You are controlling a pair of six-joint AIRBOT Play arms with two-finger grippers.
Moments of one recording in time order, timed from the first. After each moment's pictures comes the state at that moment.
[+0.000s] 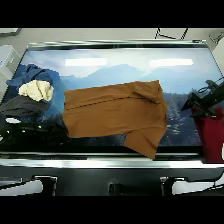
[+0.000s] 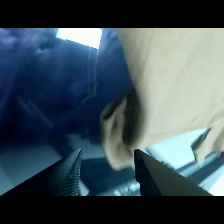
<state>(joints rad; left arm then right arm) 0.40 -1.43 0.69 0.72 -1.21 -1.18 -0.41 -1.62 1.58 -1.28 1.71 1.63</state>
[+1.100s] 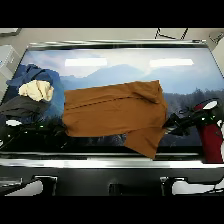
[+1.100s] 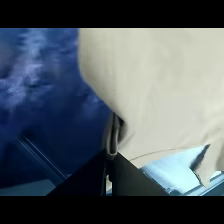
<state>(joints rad) 0.35 -1.31 0.63 0.63 -1.10 -1.10 -0.42 -1.57 1.03 -1.03 1.36 1.48</state>
